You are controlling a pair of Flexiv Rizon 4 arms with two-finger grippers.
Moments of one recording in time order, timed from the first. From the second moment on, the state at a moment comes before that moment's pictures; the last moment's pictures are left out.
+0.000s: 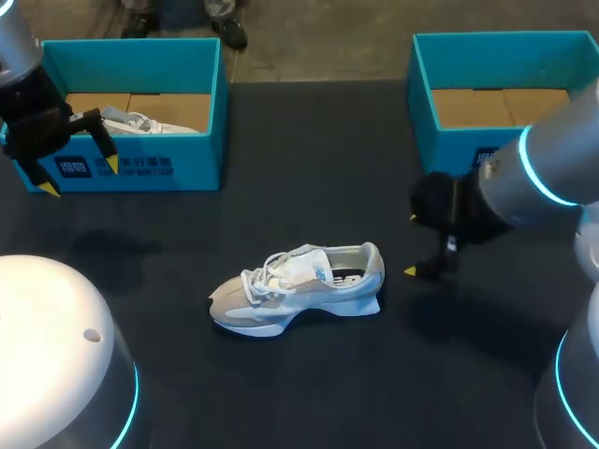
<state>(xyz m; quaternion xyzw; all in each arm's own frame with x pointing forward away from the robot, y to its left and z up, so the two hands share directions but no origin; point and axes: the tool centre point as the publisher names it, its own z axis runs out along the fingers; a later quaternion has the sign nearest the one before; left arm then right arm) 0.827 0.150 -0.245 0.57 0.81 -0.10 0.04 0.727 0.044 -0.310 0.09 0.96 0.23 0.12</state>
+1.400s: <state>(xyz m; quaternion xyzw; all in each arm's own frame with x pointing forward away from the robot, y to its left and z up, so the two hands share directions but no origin) 0.827 0.150 -0.245 0.57 0.81 -0.10 0.04 0.728 0.008 -0.374 -0.03 0.89 0.44 0.09</state>
